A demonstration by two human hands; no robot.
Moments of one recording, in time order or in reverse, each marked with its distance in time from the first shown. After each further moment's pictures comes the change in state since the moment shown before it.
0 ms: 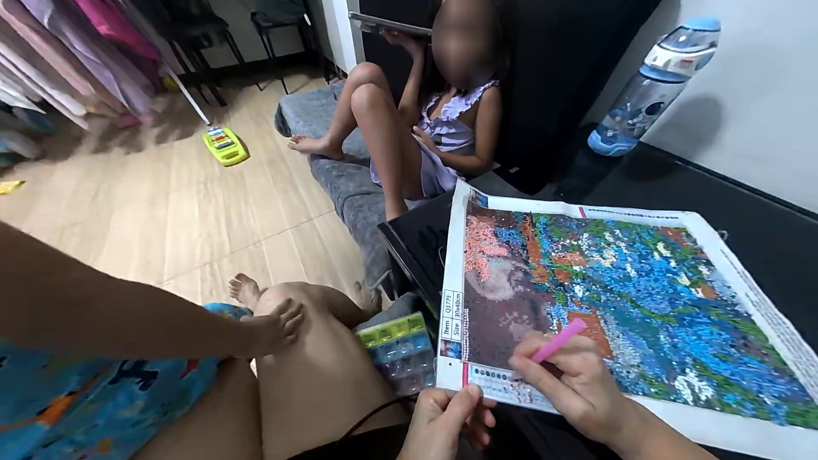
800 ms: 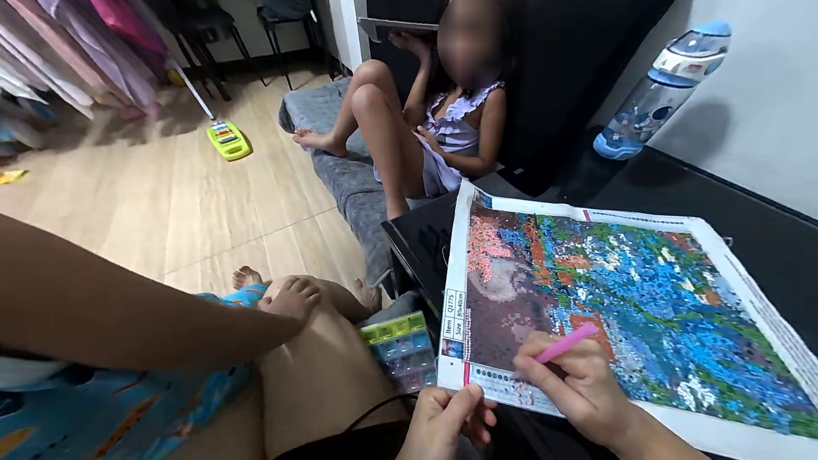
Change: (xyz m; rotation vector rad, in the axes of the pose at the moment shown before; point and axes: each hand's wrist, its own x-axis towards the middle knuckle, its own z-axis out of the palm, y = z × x) left_hand 0.002 -0.003 0.000 -0.047 -0.004 0.009; right_hand -0.001 0.003 0.000 0.002 0.025 -0.015
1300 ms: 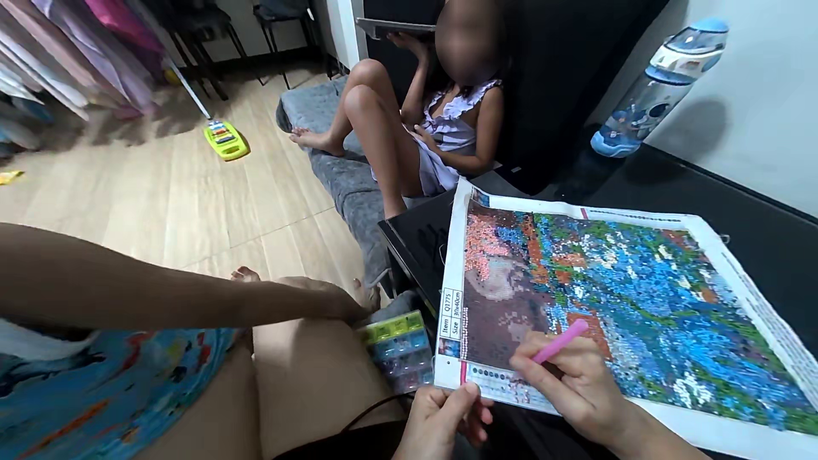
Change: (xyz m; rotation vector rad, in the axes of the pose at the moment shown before) left_hand 0.000 0.000 -0.001 -0.001 0.001 0.004; right_hand 0.001 -0.001 -0.001 0.027 -0.017 0.001
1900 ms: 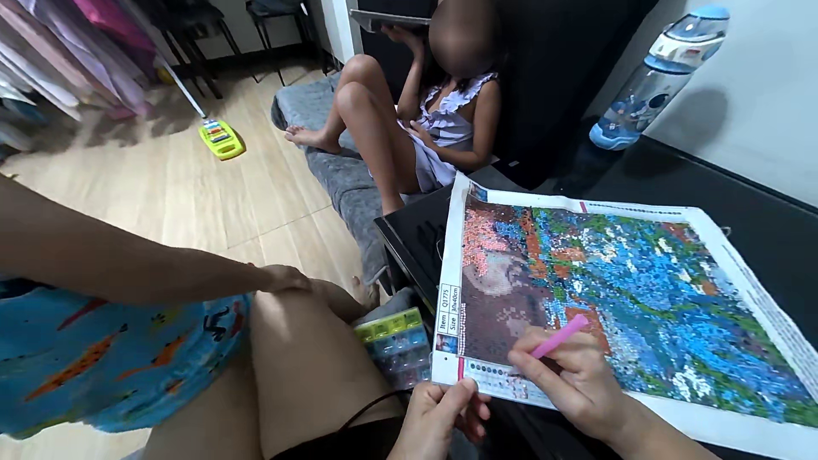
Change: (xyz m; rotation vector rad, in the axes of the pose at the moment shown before) left_hand 0.001 0.001 -0.001 0.011 -0.004 -0.024; right_hand -0.002 -0.002 0.001 -0.029 0.022 0.026
